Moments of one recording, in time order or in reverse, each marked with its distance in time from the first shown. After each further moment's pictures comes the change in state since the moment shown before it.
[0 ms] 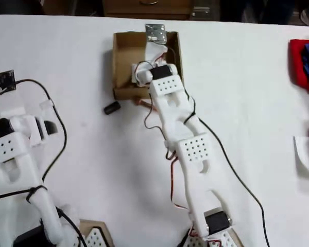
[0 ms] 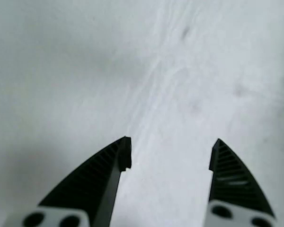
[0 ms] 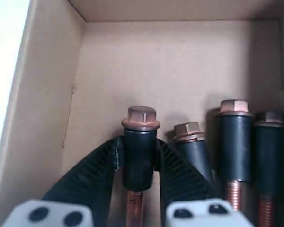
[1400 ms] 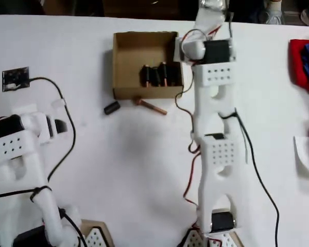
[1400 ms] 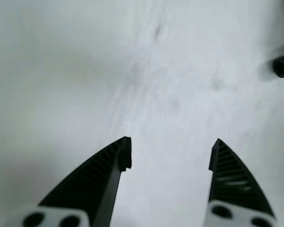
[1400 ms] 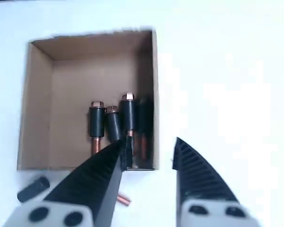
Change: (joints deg) left arm 5.6 0.0 0.3 -0.2 0.0; right arm 12.1 -22.4 -20.3 41.4 10.6
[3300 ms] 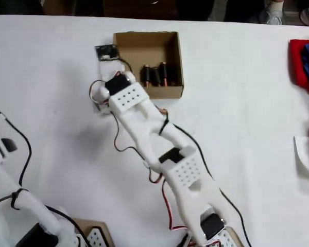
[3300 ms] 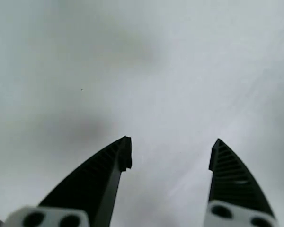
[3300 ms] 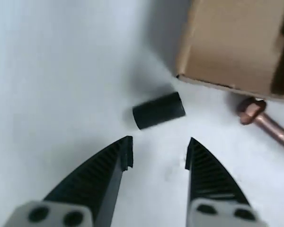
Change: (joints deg) left arm -28.7 0.0 -1.5 0.5 -7.3; right arm -29.9 1.4 41.0 -22.9 -21.5
